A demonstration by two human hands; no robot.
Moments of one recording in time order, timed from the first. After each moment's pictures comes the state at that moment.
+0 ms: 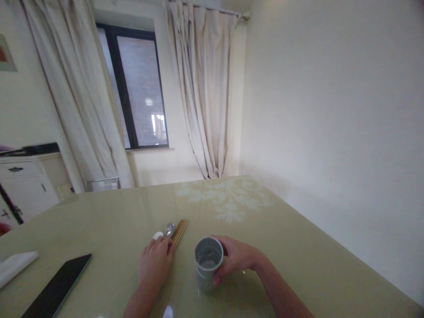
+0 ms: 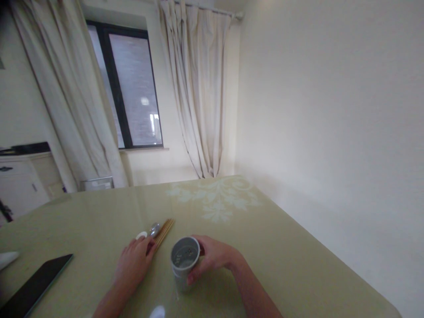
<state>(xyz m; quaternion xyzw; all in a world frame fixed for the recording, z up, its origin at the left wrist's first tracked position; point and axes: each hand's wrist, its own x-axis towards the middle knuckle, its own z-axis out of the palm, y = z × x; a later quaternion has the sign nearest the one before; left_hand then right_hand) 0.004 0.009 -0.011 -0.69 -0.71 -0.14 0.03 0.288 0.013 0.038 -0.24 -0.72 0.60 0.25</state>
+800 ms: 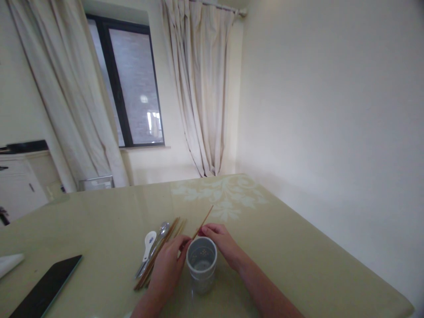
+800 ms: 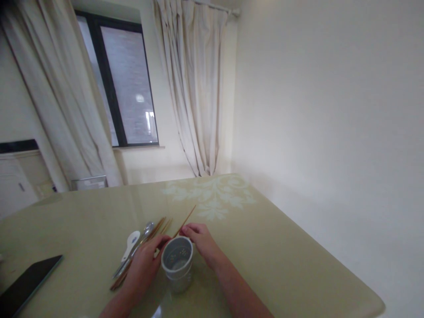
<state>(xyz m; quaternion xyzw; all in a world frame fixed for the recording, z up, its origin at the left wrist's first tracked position) 0.054 -0.004 -0.009 -0.72 -0.56 -0.37 -0.16 0.256 0.033 -0.004 -0.38 -0.55 0.57 0.47</state>
